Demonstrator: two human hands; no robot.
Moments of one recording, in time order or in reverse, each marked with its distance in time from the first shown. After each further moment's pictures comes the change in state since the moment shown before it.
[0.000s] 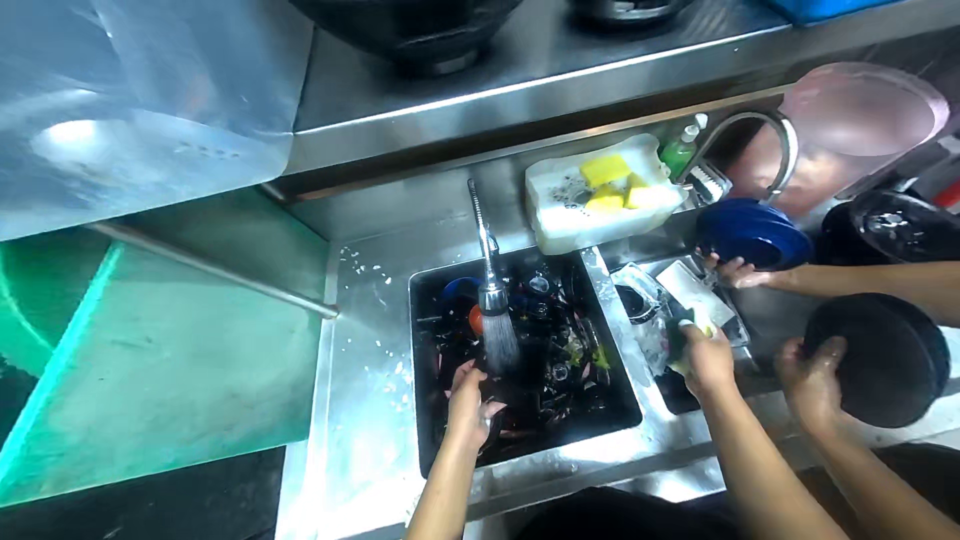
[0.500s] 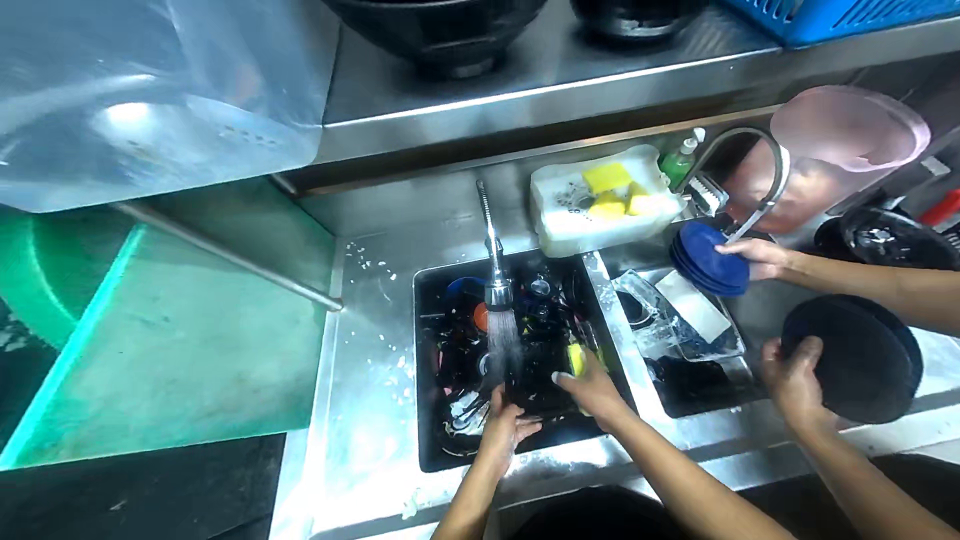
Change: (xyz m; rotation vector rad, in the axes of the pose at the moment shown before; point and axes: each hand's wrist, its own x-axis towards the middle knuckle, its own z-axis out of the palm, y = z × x) left_hand 0.001 -0.090 -0.009 -0.008 -0.308 -0.055; right_hand -0.108 0.037 0.098 -0.499 -0.616 0.002
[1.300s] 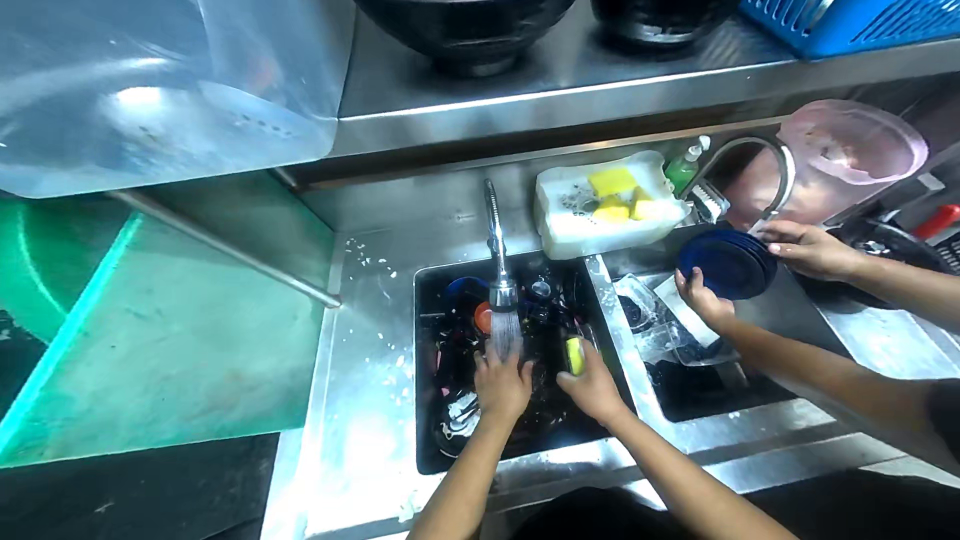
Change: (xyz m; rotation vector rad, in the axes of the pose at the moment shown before) left_hand 0.045 0.055 0.030 1.584 0.310 0.457; right_hand 0.011 -0.009 0.001 -0.207 0.077 -0.161
